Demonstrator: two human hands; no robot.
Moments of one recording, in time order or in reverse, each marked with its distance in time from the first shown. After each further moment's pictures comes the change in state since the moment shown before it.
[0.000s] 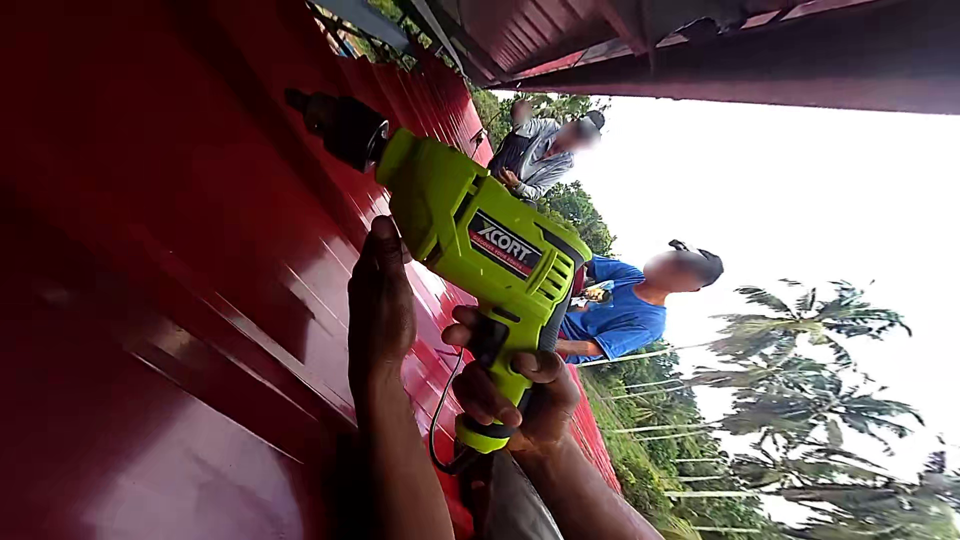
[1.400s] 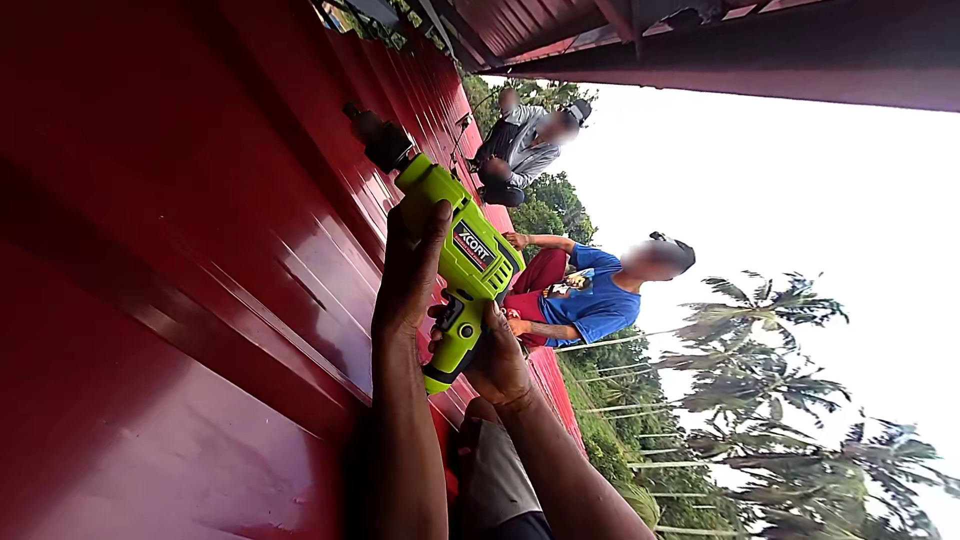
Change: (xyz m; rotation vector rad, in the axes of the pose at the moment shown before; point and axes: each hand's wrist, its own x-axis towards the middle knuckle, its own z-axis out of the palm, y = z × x) left_hand -0.001 -0.027 0.028 -0.348 -0.252 -0.174; right_hand -0.021 0.000 -0.050 -0.267 0.347 0.108
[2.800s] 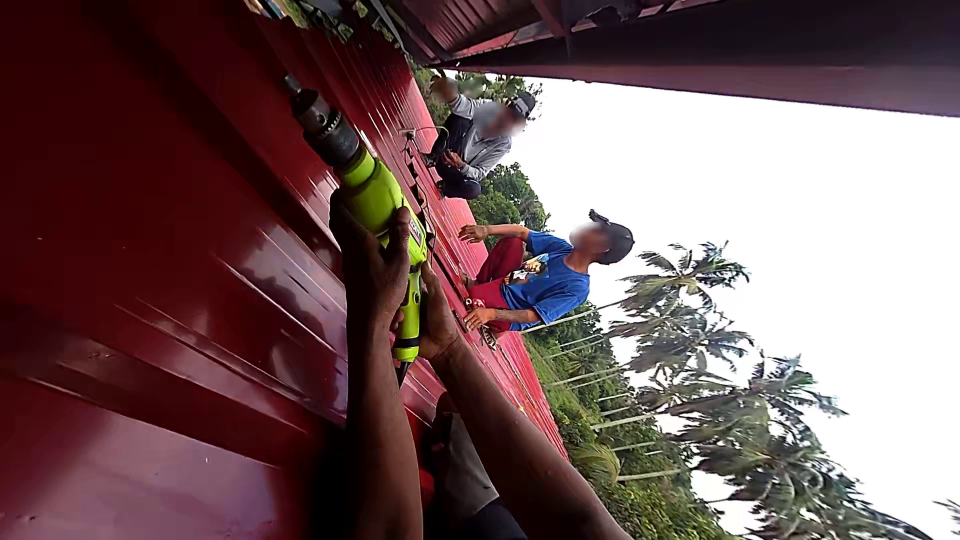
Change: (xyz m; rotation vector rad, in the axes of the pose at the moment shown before) left_hand 0.011 -0.013 0.018 0.474 0.194 0.088; right_hand 0.055 0.008 -0.028 0.122 0.119 0.130
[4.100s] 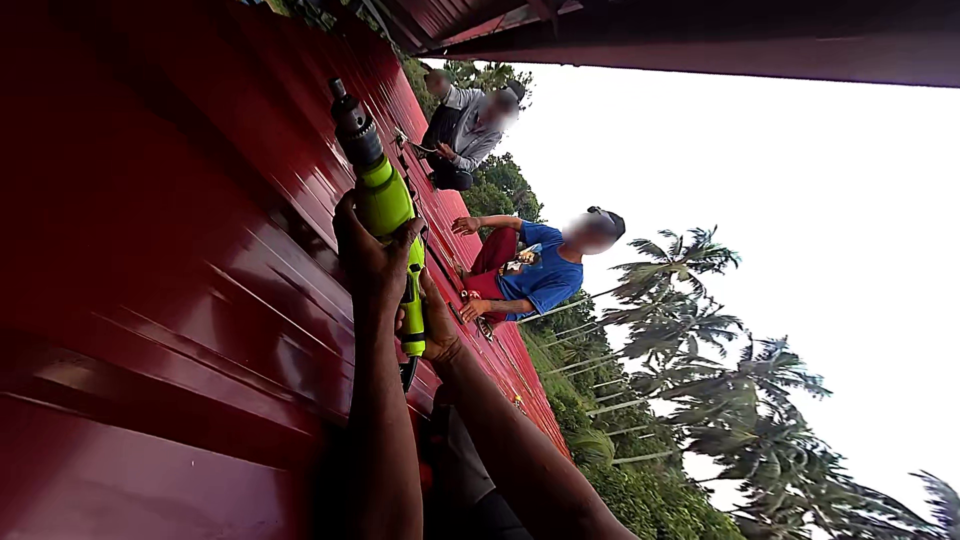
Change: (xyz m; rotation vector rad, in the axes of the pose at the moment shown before) left_hand 0.001 -0.012 0.019 -0.046 0.008 0.013; right_hand -0.009 0.004 -0.034 0.131 -0.025 0.011
